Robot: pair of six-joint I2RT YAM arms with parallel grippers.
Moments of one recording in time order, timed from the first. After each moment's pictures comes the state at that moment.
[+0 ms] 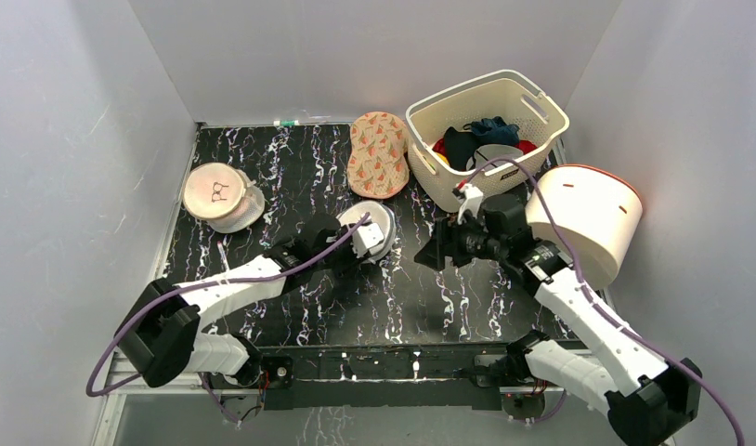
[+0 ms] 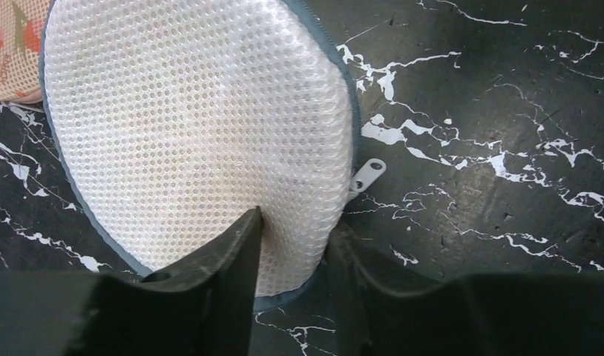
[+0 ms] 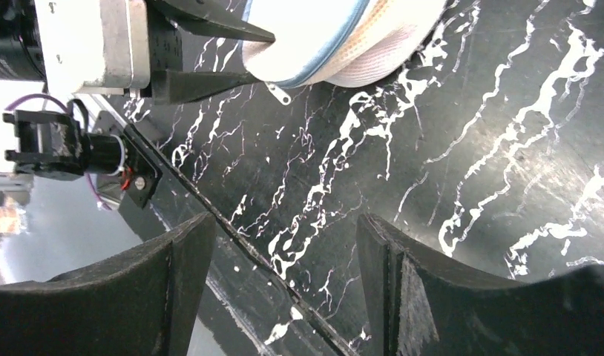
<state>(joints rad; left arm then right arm) -0.74 1.29 0.66 -0.03 0.16 0.43 0.45 0.91 0.81 -0.48 -0.47 0.36</state>
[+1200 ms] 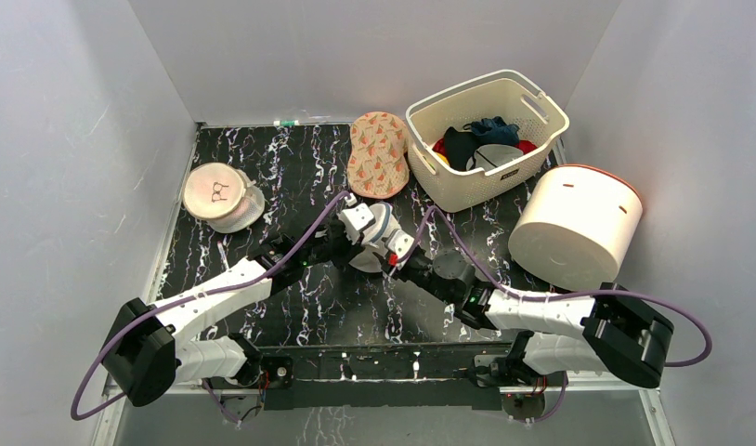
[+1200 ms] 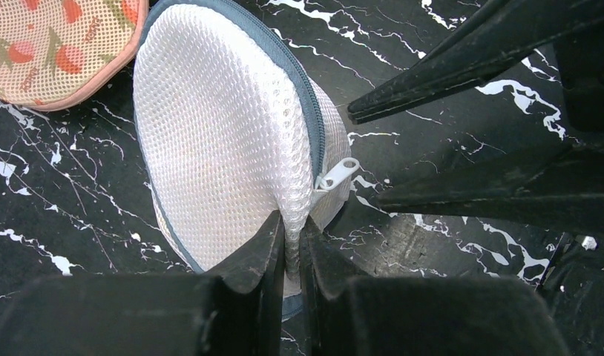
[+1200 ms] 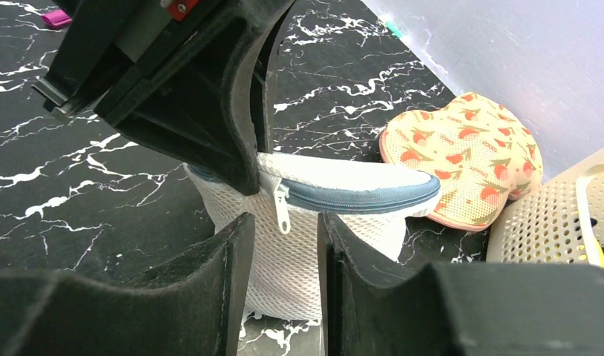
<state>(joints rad) -0.74 1.18 0.71 -0.08 0.20 0.18 1.00 1.20 0.43 0.71 0.09 -0.33</state>
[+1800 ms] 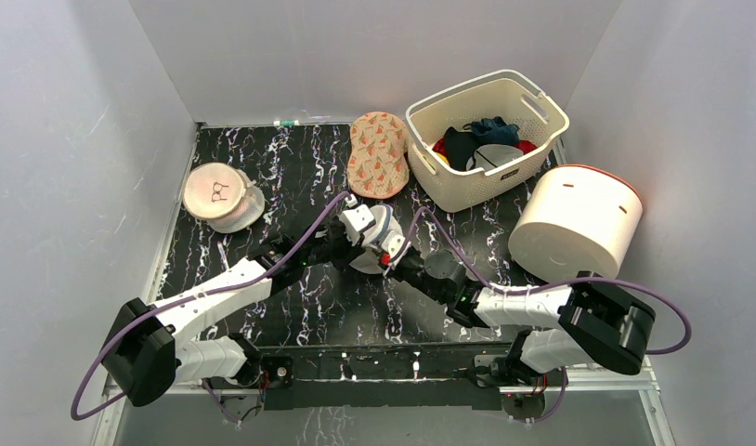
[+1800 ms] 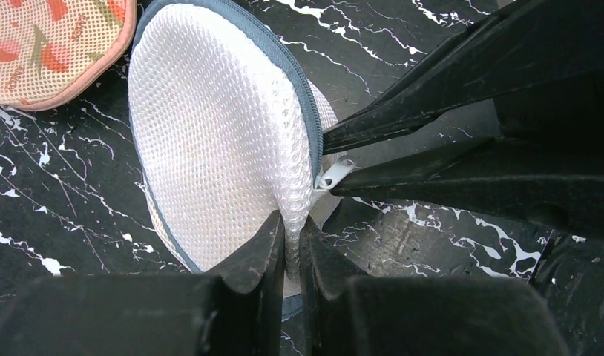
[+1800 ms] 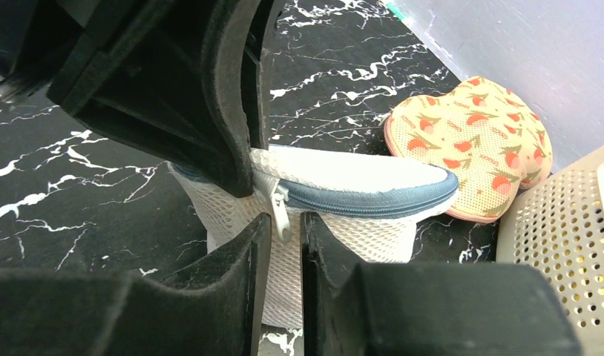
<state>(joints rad) -0.74 1.18 0.71 -0.09 0.22 0.18 1.00 1.31 0.43 0.81 0.12 -0.34</state>
